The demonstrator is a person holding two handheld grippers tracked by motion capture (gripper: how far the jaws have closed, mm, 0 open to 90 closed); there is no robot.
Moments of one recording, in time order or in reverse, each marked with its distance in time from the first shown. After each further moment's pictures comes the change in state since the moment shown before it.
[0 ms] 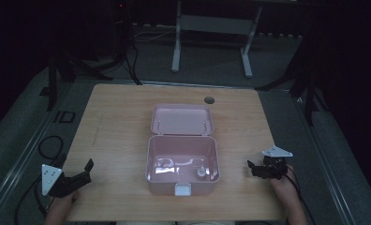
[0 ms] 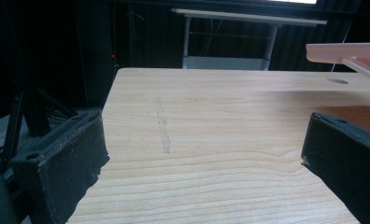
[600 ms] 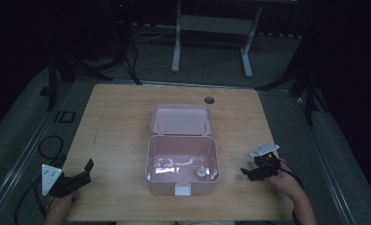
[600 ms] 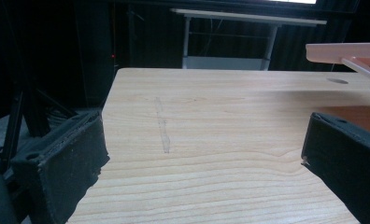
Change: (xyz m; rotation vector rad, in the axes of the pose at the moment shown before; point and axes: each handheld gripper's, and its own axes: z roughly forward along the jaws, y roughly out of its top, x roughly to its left) left arm 0.000 0.000 0.000 0.000 -0.001 0.000; right arm 0.013 0.026 0.000 0.144 0.240 -0.256
